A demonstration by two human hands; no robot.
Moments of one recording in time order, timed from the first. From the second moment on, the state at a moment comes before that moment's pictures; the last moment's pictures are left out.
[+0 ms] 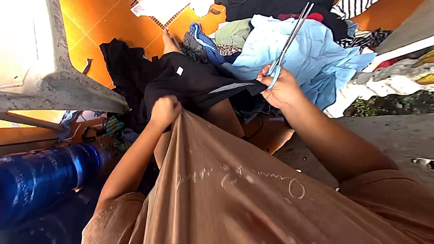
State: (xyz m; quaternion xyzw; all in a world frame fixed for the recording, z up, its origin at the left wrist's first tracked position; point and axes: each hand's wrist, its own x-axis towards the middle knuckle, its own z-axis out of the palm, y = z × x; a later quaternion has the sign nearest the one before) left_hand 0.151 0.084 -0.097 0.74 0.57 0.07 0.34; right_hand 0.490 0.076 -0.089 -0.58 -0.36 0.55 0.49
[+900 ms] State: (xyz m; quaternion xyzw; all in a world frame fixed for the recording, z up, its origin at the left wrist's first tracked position) left_hand 0.272 0.042 -0.141 0.20 0.42 0.30 0.83; right_hand 0.474 0.033 -0.118 -0.62 -0.47 0.57 0.27
